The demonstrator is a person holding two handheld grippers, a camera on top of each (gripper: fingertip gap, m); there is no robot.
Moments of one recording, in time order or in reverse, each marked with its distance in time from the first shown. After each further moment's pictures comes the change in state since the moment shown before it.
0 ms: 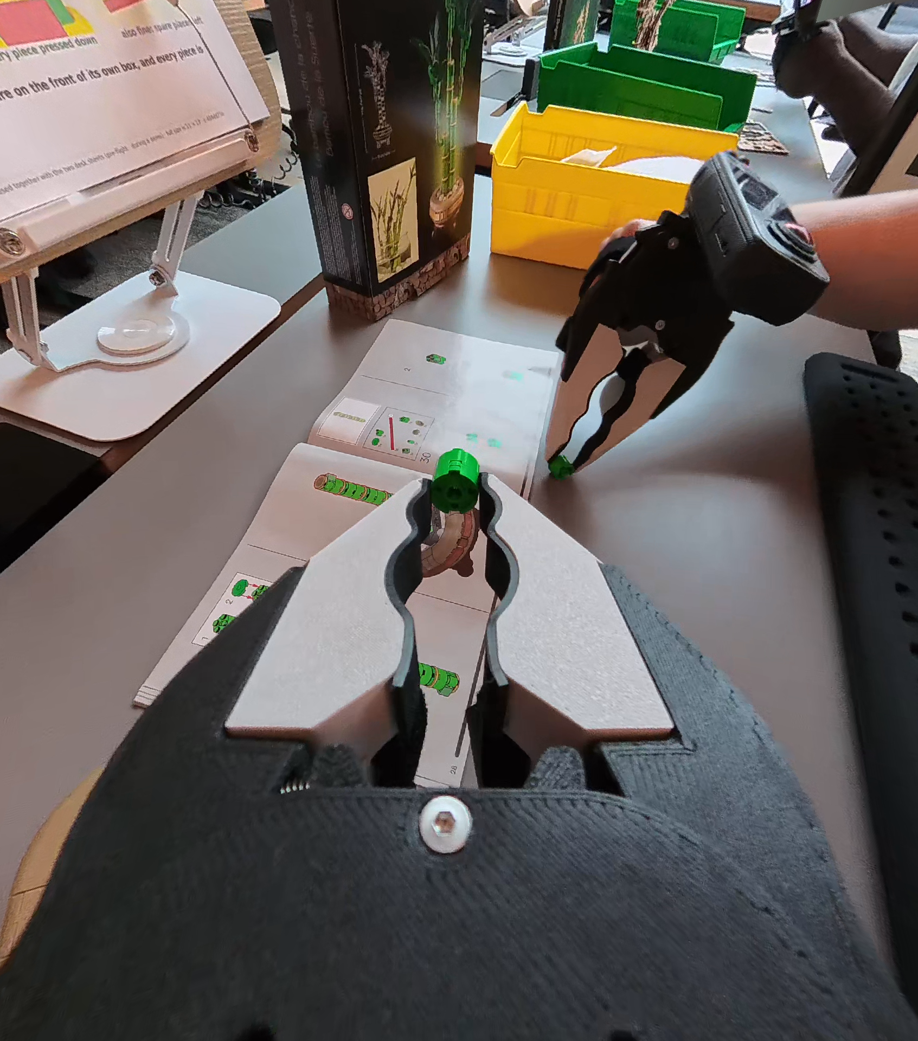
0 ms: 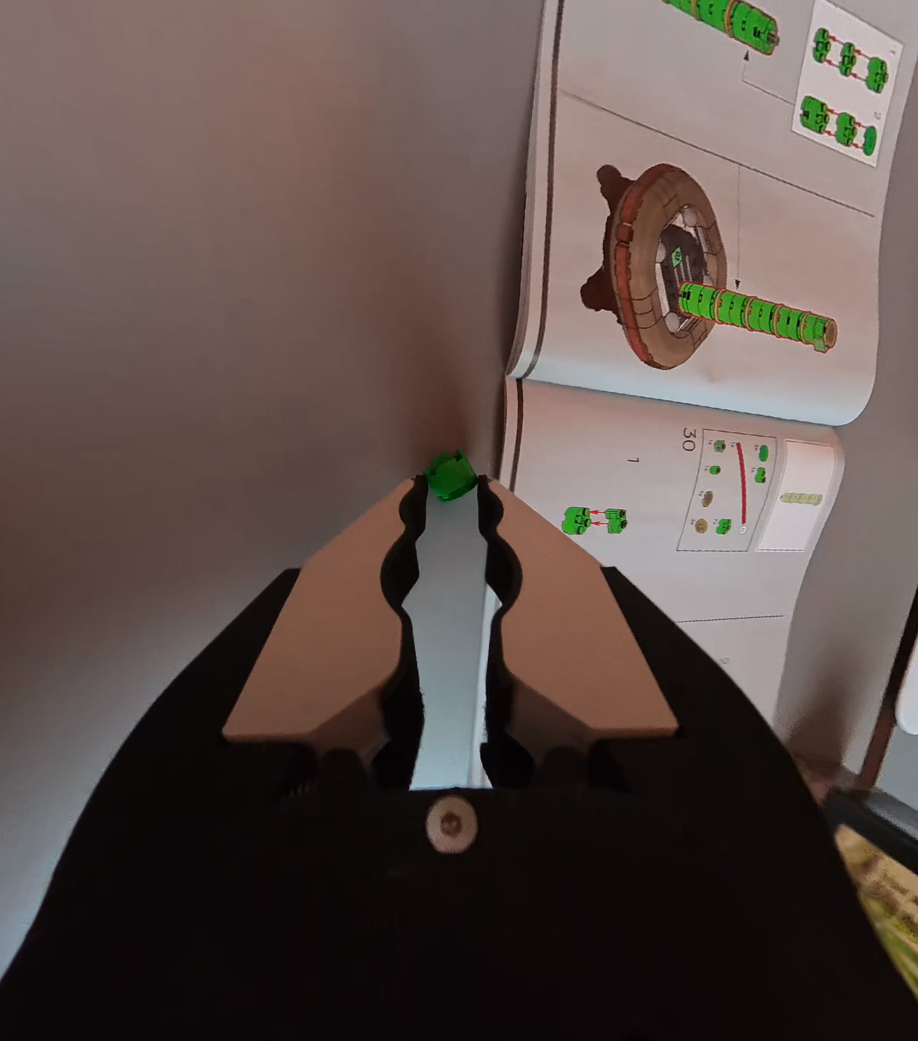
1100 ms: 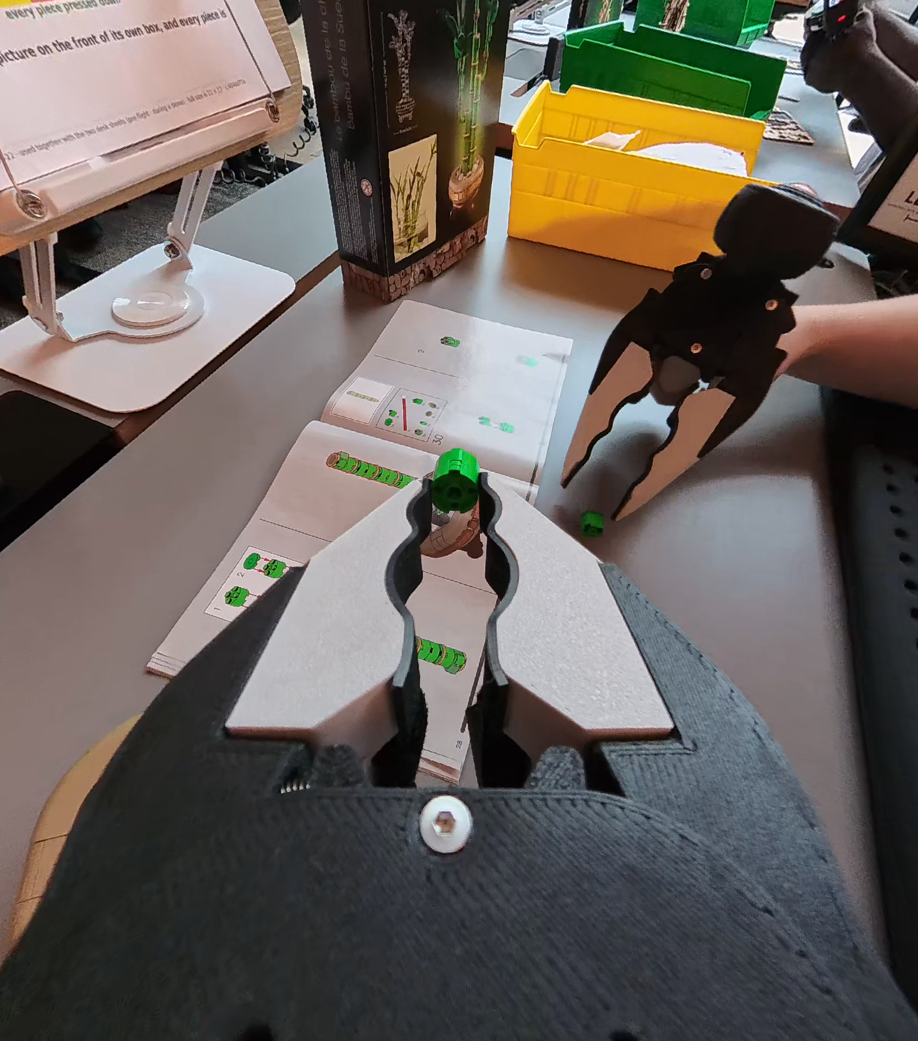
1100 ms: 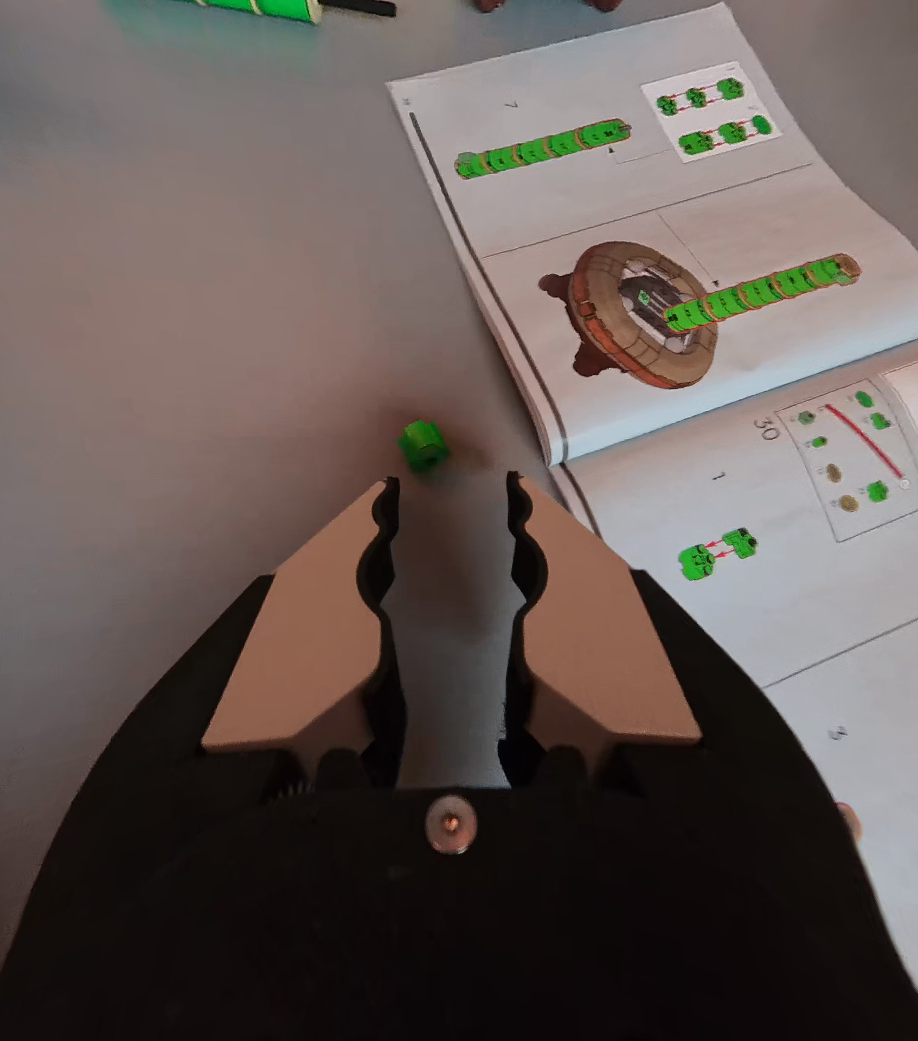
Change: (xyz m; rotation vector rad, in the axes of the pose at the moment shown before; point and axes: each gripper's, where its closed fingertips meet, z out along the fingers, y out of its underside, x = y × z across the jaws) left arm -0.007 0.007 -0.006 -0.023 -0.024 -0.026; right arm -0.012 -0.044 0.011 0.302 0.028 0.513
